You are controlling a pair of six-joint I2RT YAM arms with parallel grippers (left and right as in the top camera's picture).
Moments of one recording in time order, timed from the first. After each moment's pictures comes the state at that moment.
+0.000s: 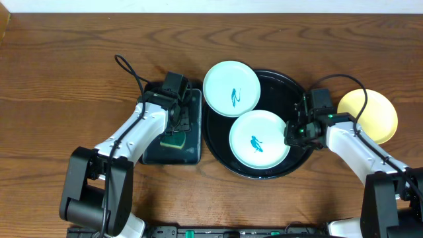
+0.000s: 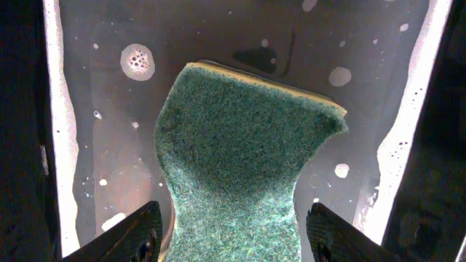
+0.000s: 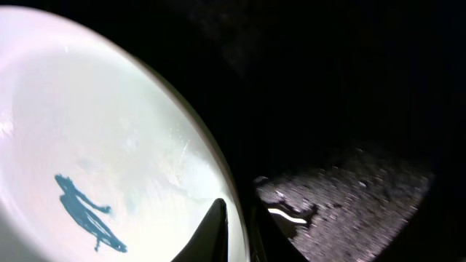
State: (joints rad) left arm -0.30 1.71 1.05 -0.71 -0.08 -0.38; right arm 0.15 1.60 0.82 -0.57 -0.21 0.36
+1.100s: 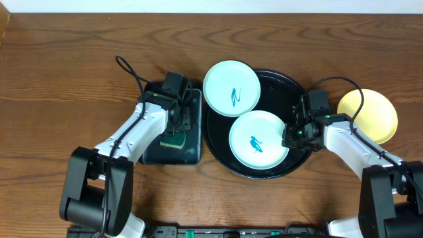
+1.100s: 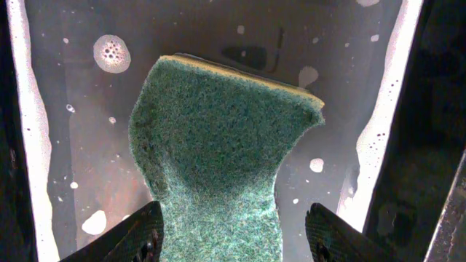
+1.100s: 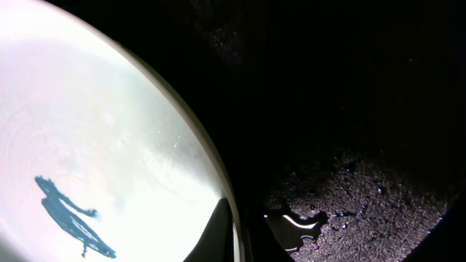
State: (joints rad) left arm -0.30 1.72 1.05 -0.71 -0.04 -0.38; right arm 0.16 1.63 0.81 -0.56 -0.21 0.36
